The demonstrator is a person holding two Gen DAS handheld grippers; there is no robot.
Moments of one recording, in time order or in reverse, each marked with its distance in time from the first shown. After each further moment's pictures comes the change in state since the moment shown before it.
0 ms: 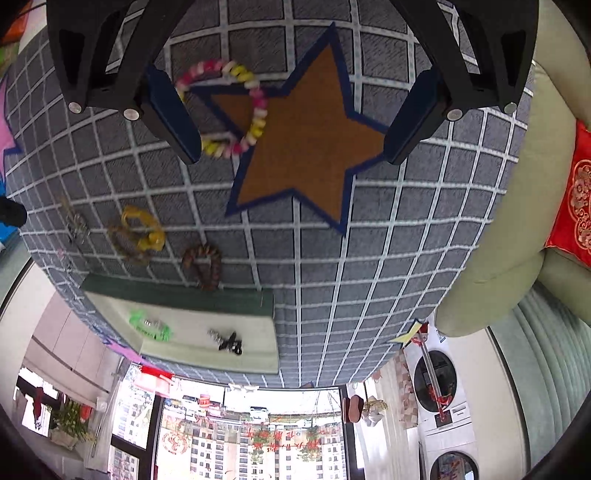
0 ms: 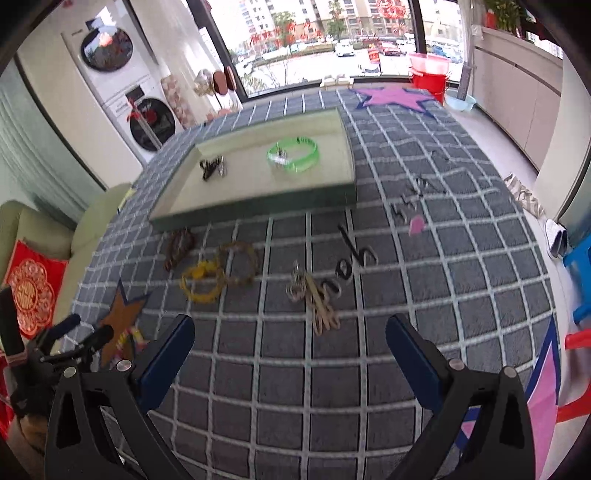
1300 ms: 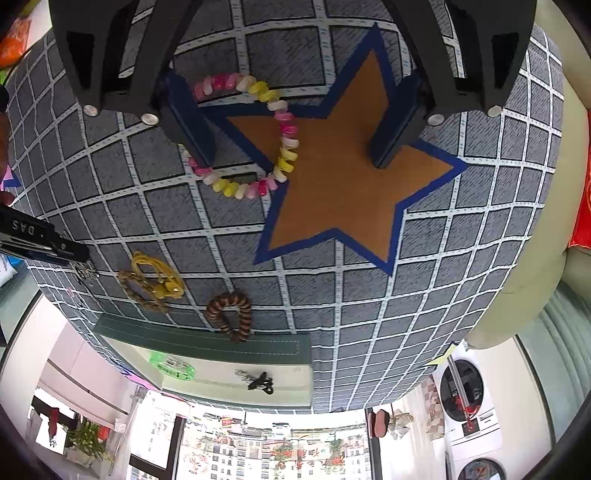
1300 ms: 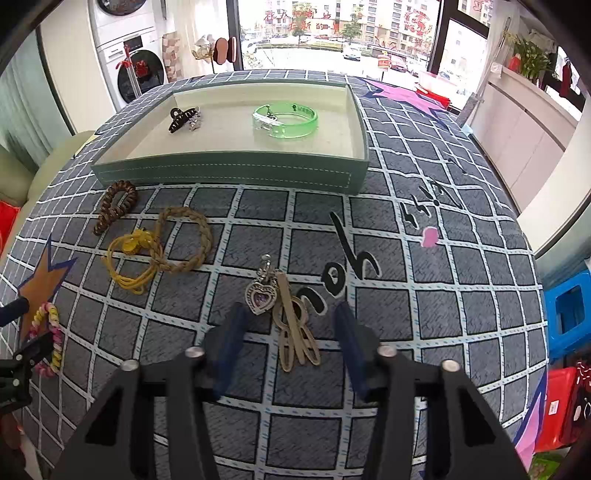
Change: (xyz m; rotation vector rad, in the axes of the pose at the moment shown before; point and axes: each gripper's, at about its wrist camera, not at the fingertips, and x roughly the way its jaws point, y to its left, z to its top) left arm 0.026 -0.021 -0.016 0.062 0.061 -0.075; right arm 0.065 0.011 0.009 -0.177 0.040 -0.186
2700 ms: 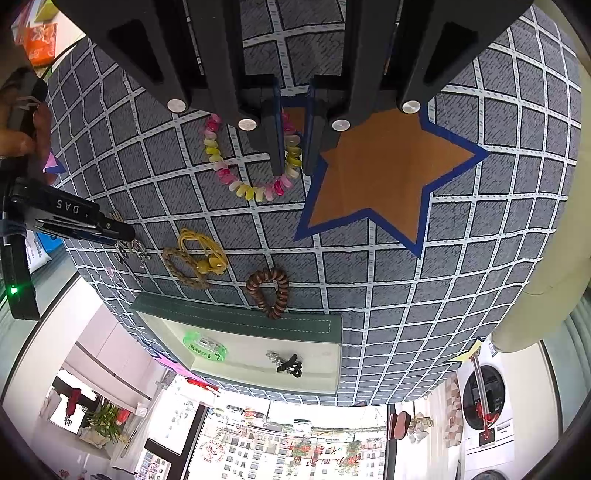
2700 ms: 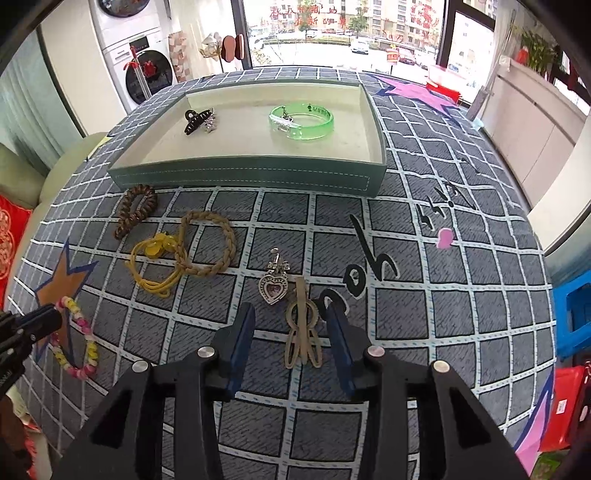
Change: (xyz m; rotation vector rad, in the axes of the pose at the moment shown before) left arm -0.018 0.003 0.011 -0.033 -0.015 -0.158; right arm -0.003 0.004 0.004 0.011 0.025 0.053
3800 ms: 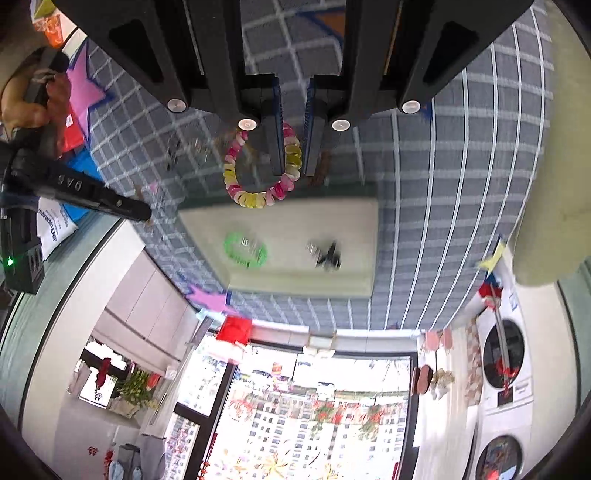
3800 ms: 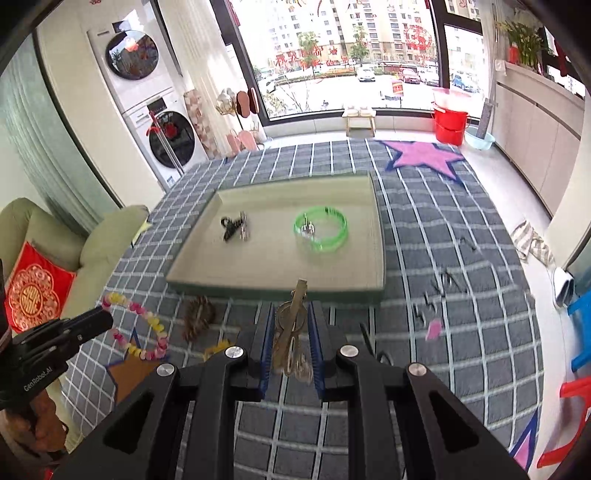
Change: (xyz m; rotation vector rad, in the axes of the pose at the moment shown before) left arm -0.045 -0.025 0.106 0.044 -0.172 -0.100; right arm -0.073 -0.014 0.073 0.090 -0.186 0.163
